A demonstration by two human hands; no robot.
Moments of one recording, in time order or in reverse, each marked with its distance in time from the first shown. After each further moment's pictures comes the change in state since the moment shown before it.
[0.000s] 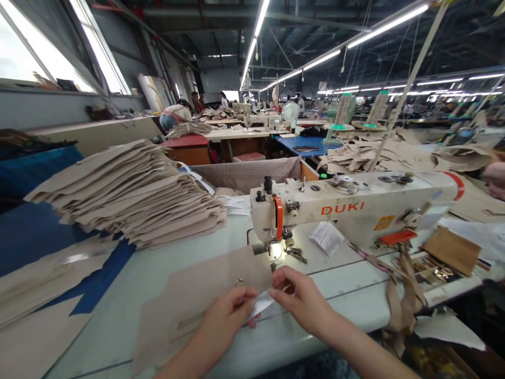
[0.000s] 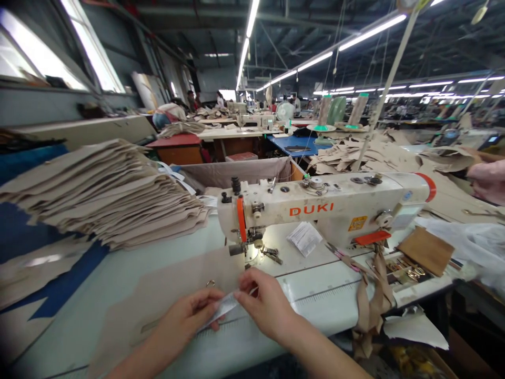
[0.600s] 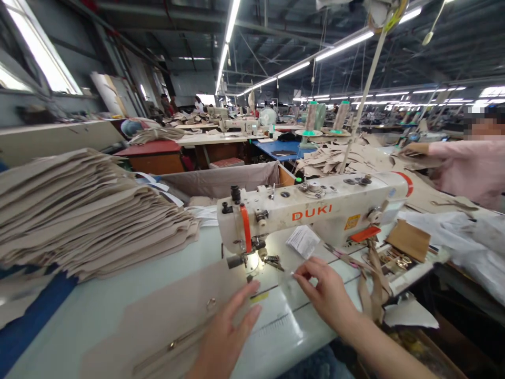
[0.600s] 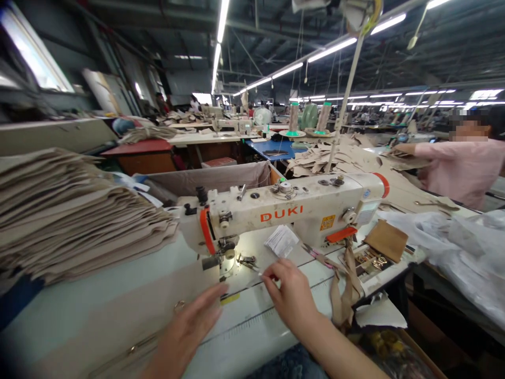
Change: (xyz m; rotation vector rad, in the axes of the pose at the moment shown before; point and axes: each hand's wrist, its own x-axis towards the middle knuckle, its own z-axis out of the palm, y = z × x) left_hand 0.030 -0.022 0.036 0.228 0.137 0.328; right_hand -0.018 0.004 -0.082 -0.605 0.348 -0.236
